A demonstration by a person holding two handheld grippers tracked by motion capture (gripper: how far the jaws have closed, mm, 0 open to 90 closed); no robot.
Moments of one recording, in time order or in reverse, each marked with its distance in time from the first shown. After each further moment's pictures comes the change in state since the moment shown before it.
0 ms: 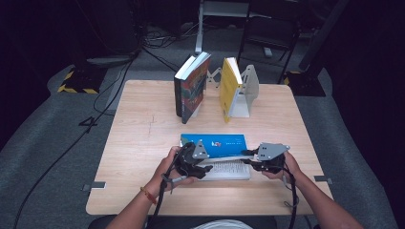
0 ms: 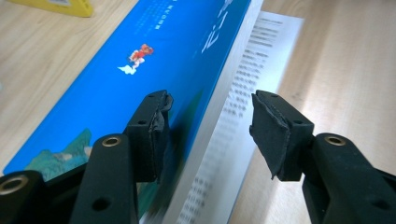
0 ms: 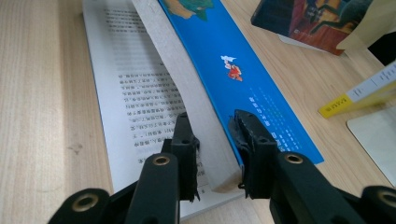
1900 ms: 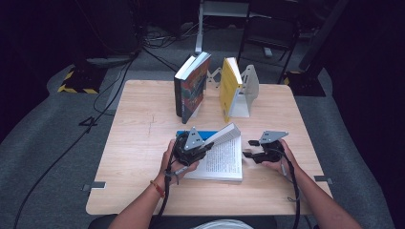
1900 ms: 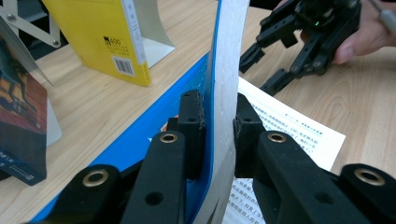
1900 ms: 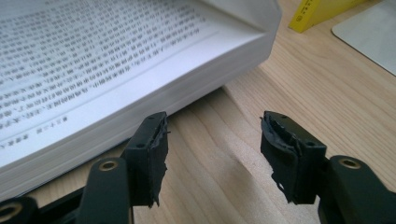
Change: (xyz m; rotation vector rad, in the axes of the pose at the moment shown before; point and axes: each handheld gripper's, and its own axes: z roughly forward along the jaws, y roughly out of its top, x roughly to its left) left arm 0.030 -0.001 -0.005 -0.318 0.091 -0.137; right arm -0.049 -0.055 0.035 0.066 -0.020 0.317
